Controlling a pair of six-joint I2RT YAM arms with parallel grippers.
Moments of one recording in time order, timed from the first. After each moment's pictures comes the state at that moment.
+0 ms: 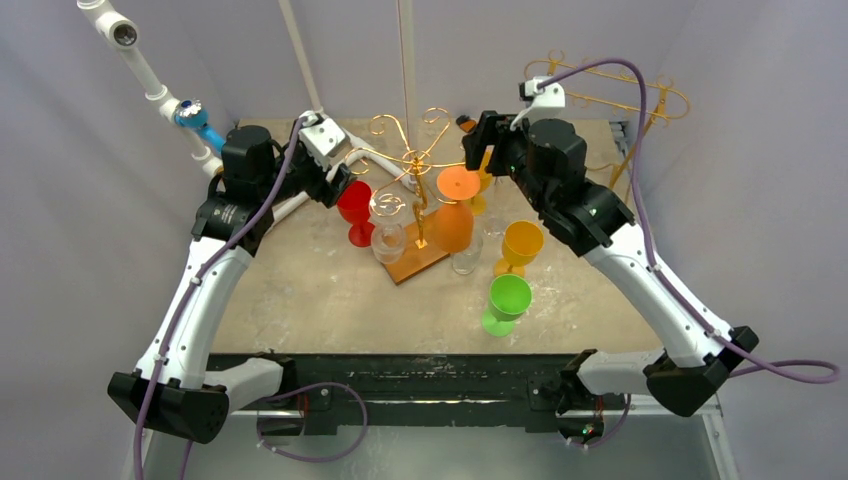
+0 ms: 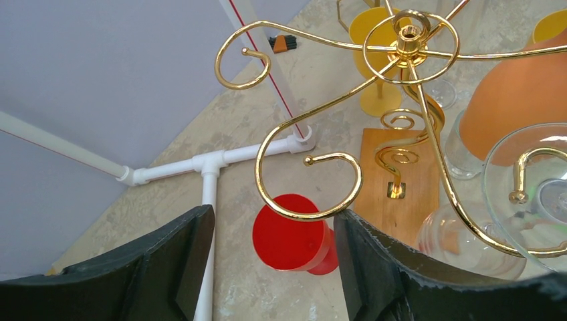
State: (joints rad) left arm -0.22 1.15 1.32 -0.47 0.44 0.43; right arm 0.69 1.26 1.51 -0.41 0.38 0.33
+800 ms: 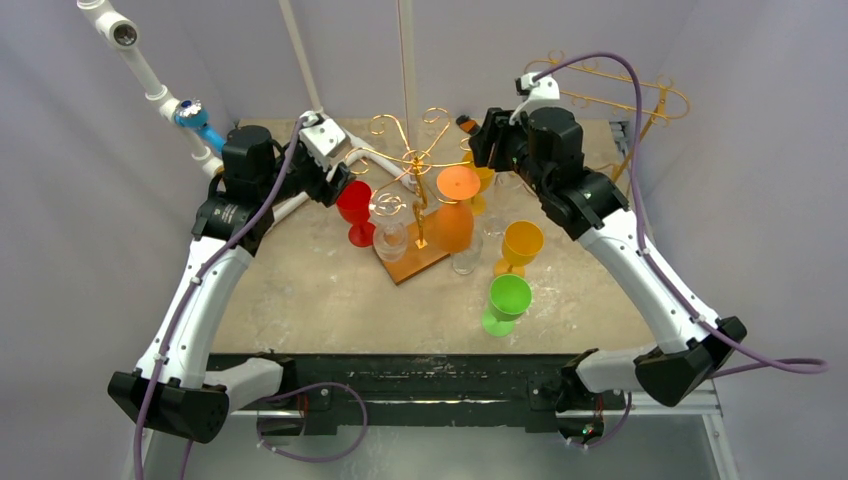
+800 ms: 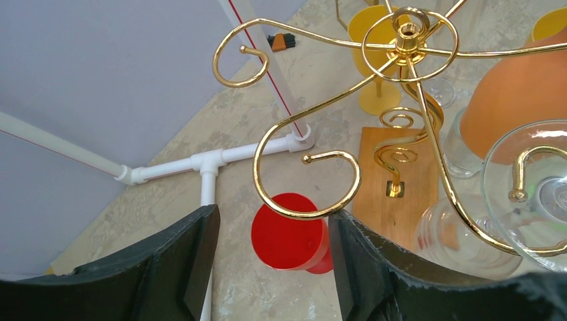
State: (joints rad) left arm -0.22 1.15 1.32 -0.47 0.44 0.43; right arm 0.57 1.33 1.54 -0.44 0.22 0.31
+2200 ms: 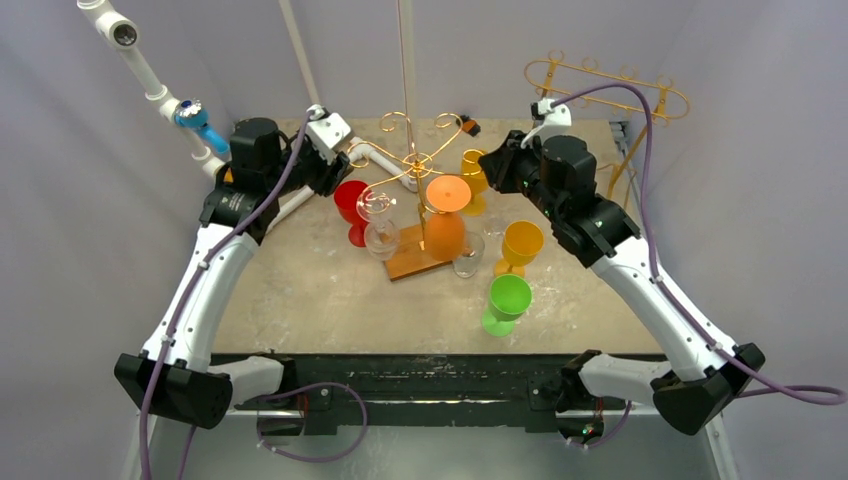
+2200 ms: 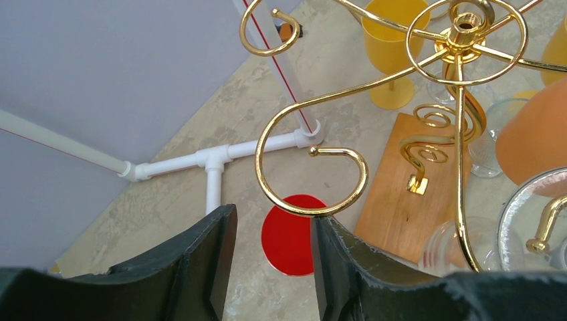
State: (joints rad) left arm -0.22 1.21 1.34 -0.46 0.43 0.46; right arm 0.57 1.19 1.33 -0.36 0.13 0.42
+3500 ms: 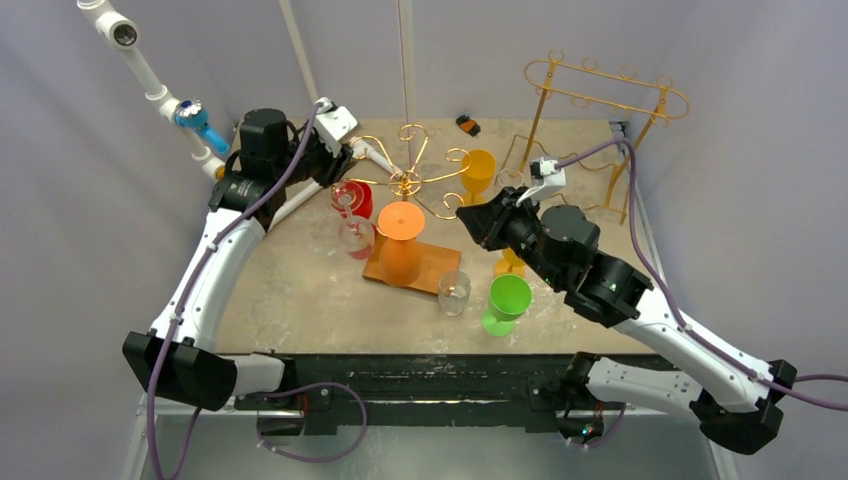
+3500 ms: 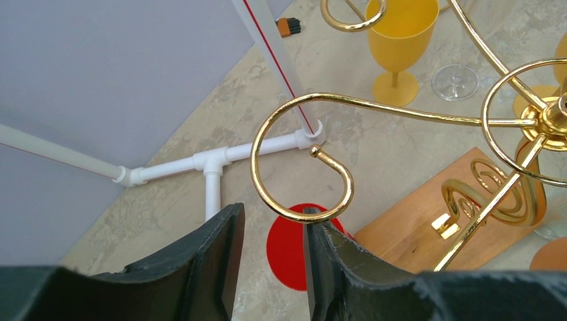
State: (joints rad) left arm -0.22 1.30 1.39 -0.45 0.44 0.47; right arm 0.93 0.95 1.11 -0.32 0.32 0.62
